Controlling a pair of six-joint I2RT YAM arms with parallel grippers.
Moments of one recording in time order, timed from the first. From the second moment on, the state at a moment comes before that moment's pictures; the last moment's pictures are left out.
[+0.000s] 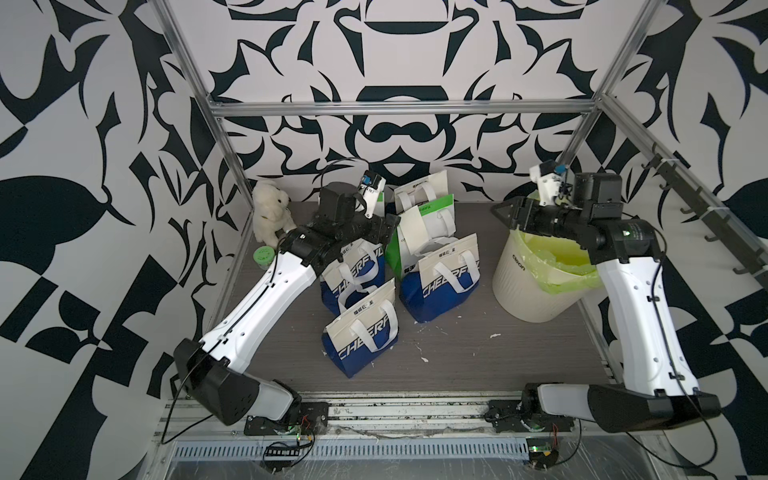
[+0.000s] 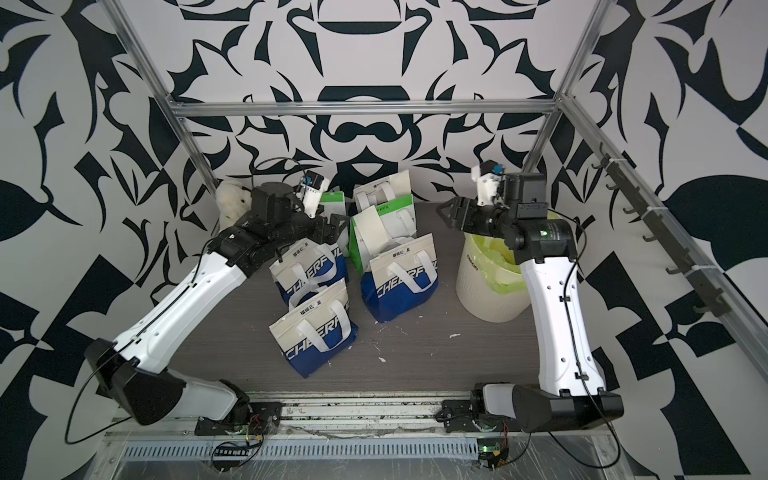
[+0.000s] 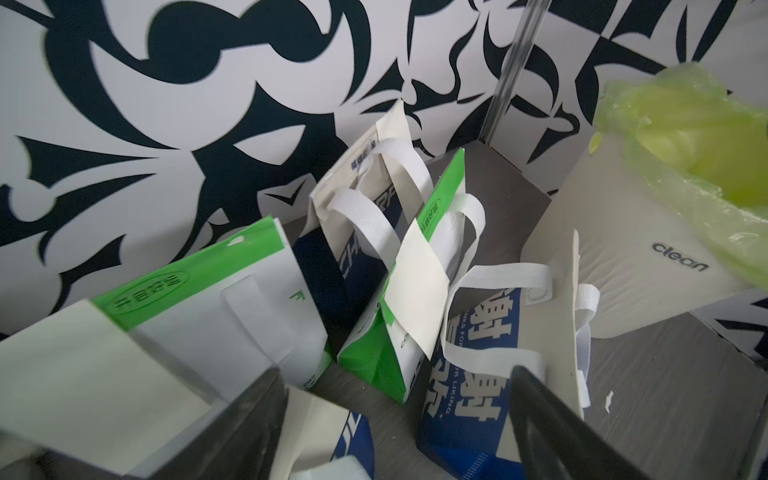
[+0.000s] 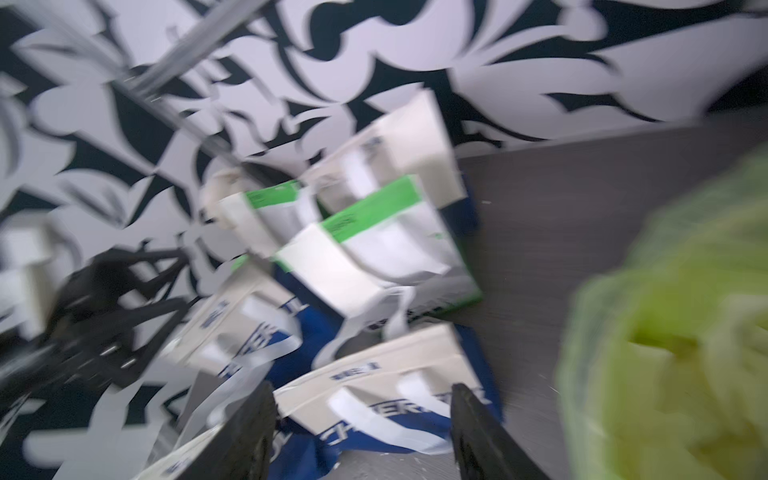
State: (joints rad) left arm -0.58 1.47 1.56 -0.53 0.13 -0.04; right arm 0.07 1.33 1.74 -0.96 -0.59 0.29
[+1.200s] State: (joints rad) left arm -0.45 1.83 1.79 -0.68 0.46 0.02; right arm 0.37 2.10 2.34 -1.11 -0.58 0.11
